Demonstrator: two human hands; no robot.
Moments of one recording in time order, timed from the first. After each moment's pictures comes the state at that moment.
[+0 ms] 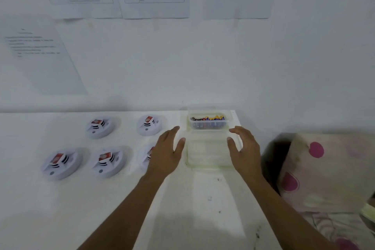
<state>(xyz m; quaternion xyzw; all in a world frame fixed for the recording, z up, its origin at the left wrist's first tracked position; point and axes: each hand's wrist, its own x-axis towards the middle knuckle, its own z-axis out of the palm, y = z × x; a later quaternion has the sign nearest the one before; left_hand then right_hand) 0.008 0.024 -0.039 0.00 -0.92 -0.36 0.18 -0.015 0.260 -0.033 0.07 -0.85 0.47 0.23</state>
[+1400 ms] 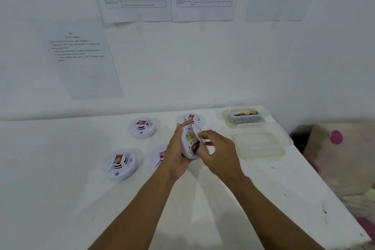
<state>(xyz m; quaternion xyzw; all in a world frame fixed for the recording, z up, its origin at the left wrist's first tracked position) 0.047 -0.115 -0.001 0.02 -0.47 -0.87 -0.11 0.063 0.026 0.001 0.19 -0.85 0.44 0.21</state>
